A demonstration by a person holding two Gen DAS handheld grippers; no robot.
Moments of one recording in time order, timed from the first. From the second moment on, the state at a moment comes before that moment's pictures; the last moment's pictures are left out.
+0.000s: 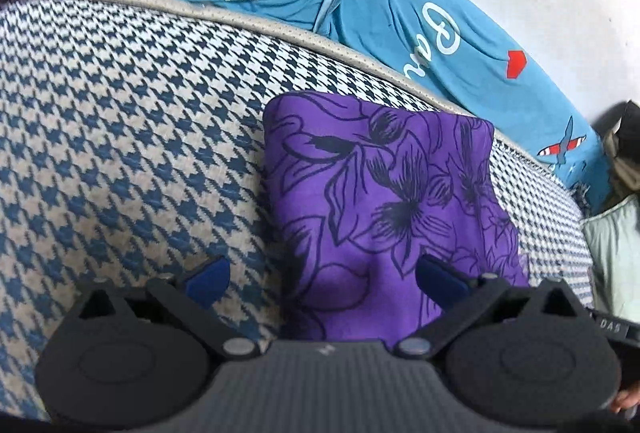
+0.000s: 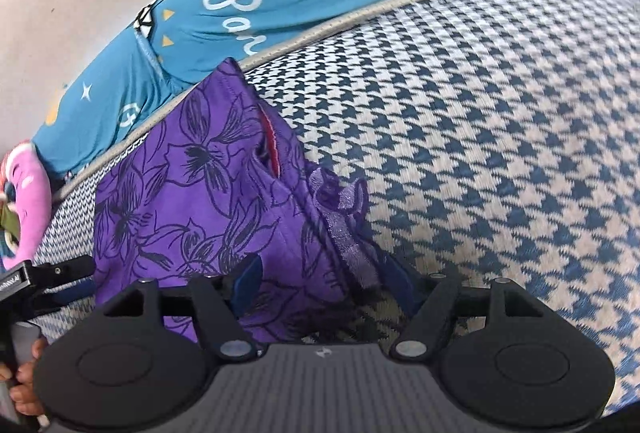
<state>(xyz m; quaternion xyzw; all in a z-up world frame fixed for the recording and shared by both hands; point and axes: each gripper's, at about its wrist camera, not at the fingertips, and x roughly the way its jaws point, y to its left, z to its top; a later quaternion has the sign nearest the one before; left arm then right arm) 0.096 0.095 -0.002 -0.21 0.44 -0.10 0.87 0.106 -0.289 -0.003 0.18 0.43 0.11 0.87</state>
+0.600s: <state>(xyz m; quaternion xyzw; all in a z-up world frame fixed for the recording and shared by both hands) 0.128 0.073 -0.017 -0.20 0.46 -0.11 0.86 0.118 -0.261 -0.012 0.15 0.42 0.13 0.88</state>
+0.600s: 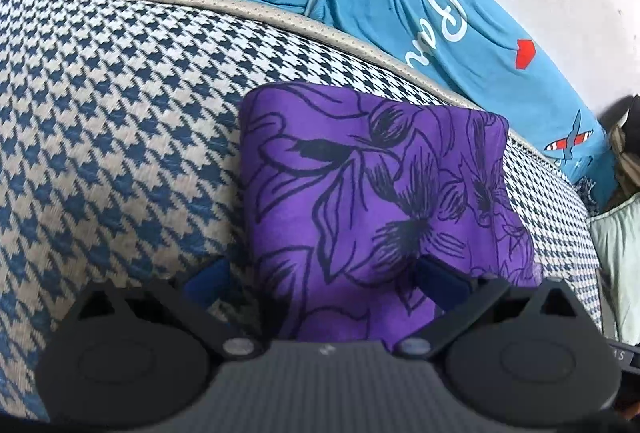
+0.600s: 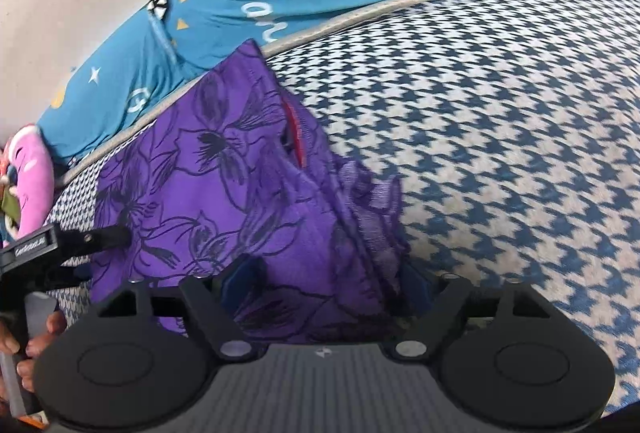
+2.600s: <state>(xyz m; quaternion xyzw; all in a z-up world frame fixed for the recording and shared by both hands) 0.078 0.153 0.019 -0.25 0.43 0.00 0.87 0.122 -0.240 -0.020 0.16 0.44 0.21 0.86</state>
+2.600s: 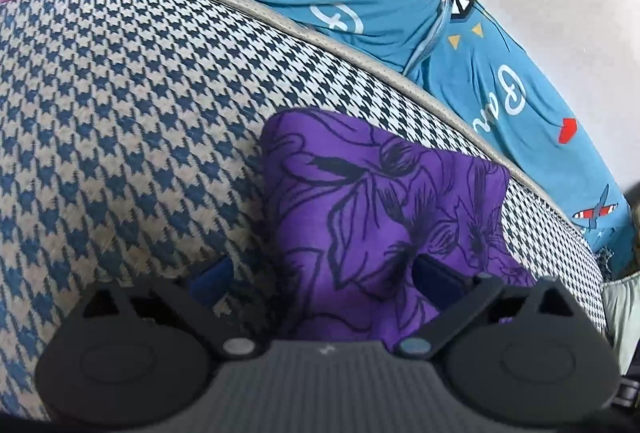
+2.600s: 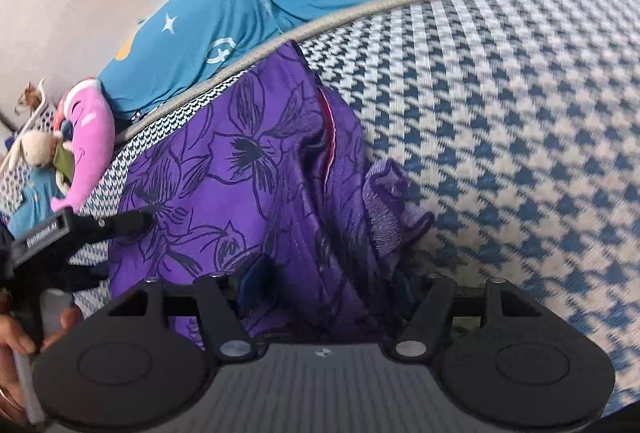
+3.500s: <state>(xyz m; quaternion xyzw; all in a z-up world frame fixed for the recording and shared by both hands) 0.036 0.137 0.047 -0.18 0.35 0.02 0.92 0.094 -0.116 0.025 0.07 0.30 0.30 0.90</state>
